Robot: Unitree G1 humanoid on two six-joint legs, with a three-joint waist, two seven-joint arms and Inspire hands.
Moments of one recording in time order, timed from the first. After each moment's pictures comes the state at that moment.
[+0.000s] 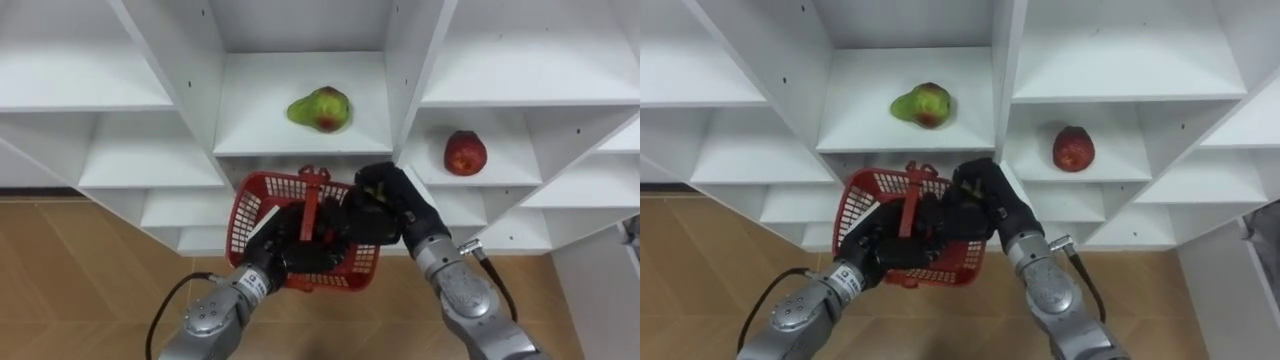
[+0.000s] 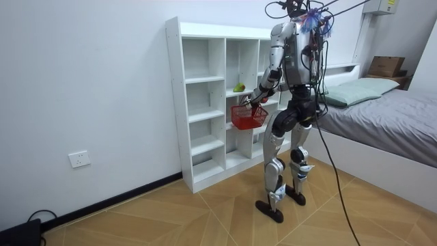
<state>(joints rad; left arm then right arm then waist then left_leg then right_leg) -0.13 0.20 -0.46 0.62 -0.47 -0.25 -0.20 -0.16 -0.23 0.44 0.50 0.08 -0.31 -0.08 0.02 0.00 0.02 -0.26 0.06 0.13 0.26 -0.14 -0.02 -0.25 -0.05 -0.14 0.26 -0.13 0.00</state>
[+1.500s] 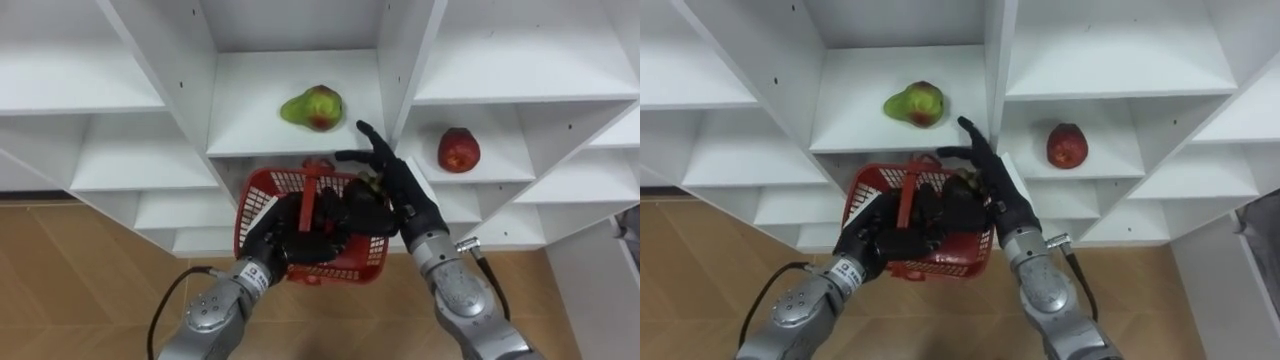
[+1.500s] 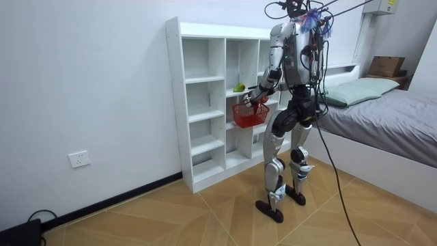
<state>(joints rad) -0.13 0.20 -0.45 0.56 -0.48 -0.25 -0.15 -0.16 -0.22 0.45 0.50 0.09 -0.37 -0.13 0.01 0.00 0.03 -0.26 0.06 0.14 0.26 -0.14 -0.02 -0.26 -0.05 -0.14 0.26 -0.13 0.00</state>
